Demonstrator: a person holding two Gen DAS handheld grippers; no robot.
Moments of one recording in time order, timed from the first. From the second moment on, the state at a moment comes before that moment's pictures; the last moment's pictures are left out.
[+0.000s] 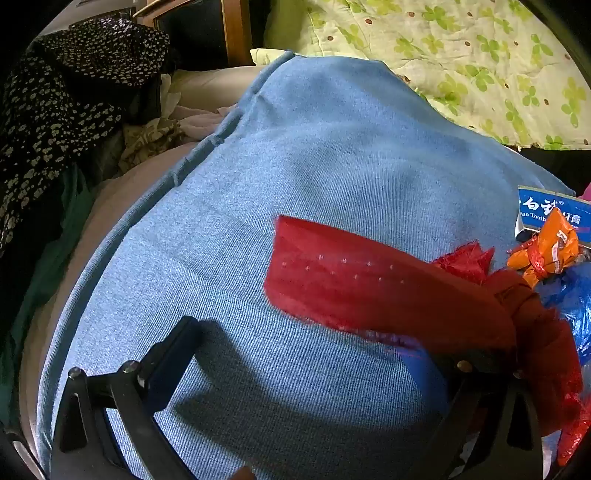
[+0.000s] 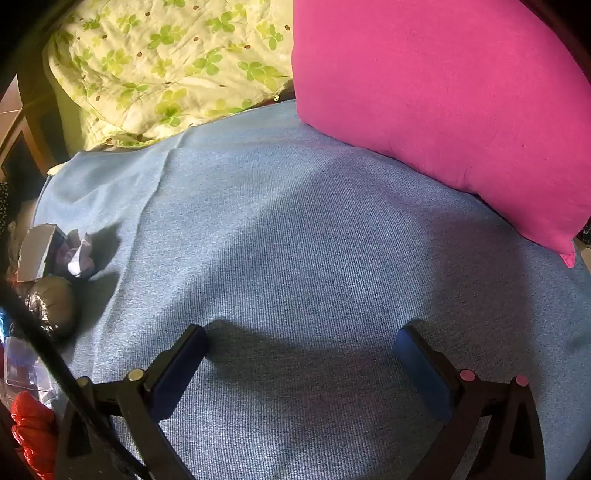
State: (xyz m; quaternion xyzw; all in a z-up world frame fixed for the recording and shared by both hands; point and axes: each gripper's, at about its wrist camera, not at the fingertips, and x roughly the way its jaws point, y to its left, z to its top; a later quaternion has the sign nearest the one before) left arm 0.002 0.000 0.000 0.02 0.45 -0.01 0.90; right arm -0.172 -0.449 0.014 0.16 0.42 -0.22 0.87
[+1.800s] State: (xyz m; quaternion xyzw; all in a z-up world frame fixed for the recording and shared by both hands) left arm -0.234 -0.010 0.116 0.03 0.34 -0.11 0.93; right arm -0.371 -0.206 0.144 0.10 0.32 -0.12 0.93
